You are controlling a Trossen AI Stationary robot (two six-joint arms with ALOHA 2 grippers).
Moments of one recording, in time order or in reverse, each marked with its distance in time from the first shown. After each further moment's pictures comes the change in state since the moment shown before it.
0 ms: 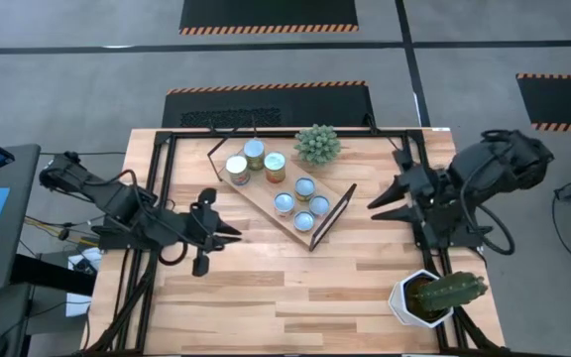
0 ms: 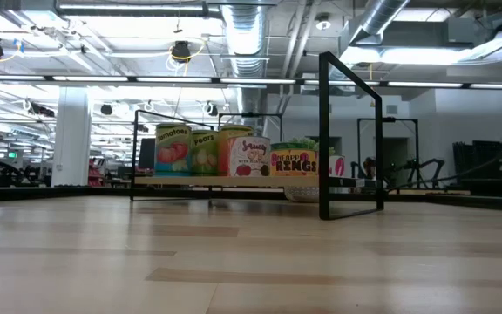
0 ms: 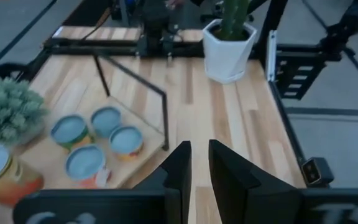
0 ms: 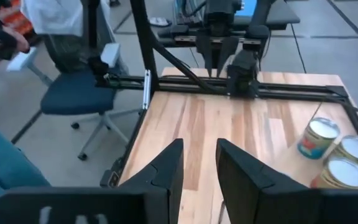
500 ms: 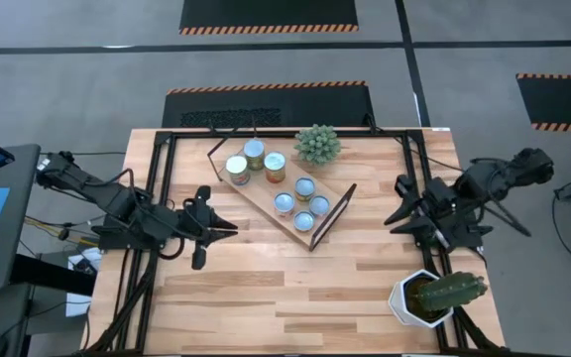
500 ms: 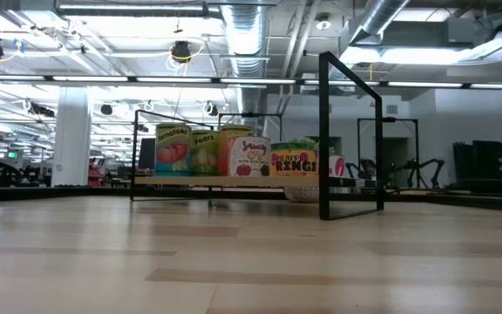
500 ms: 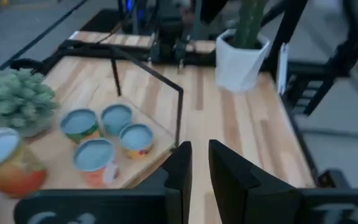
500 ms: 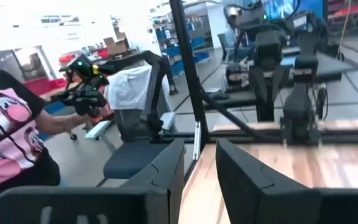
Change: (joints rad) left arm 0.017 -0.139 -0.225 0.159 -0.036 -0.012; right arm -0.004 -0.628 -1.049 0.863 -0.170 0.049
